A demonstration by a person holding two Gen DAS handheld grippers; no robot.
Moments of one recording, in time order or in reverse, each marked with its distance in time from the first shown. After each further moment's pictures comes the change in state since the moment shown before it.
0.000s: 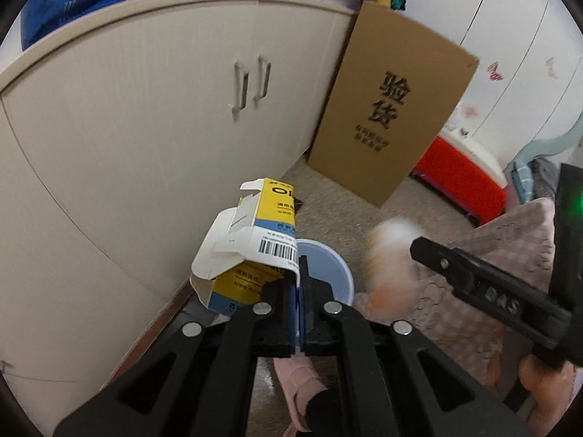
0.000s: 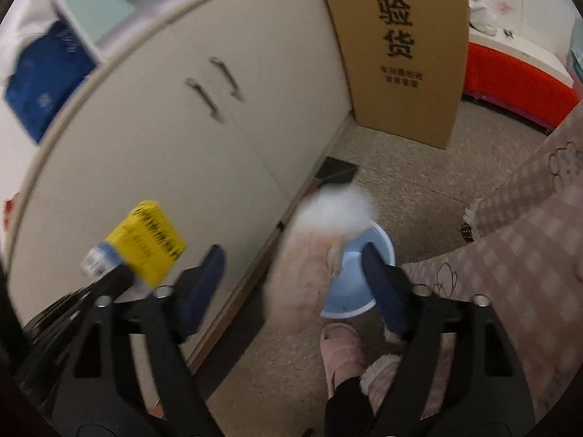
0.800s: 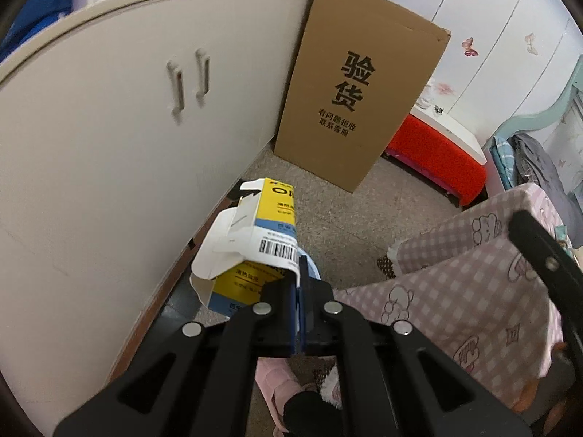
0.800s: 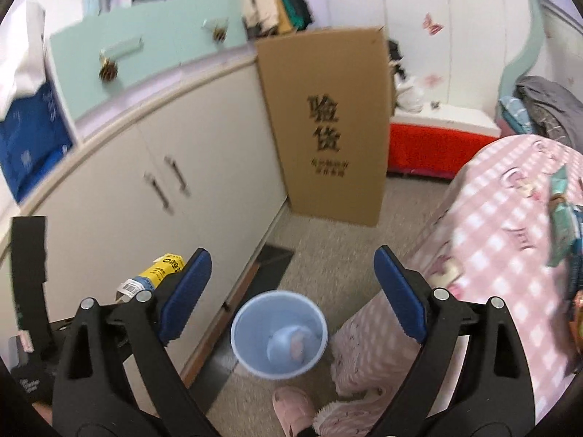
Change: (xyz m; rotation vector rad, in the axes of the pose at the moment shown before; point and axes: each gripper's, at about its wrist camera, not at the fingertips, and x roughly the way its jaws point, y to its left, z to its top) left arm 0.024 -0.064 0.025 0.088 0.050 -0.086; right arm -0.117 -0.020 -0.010 0.061 -0.428 -0.215
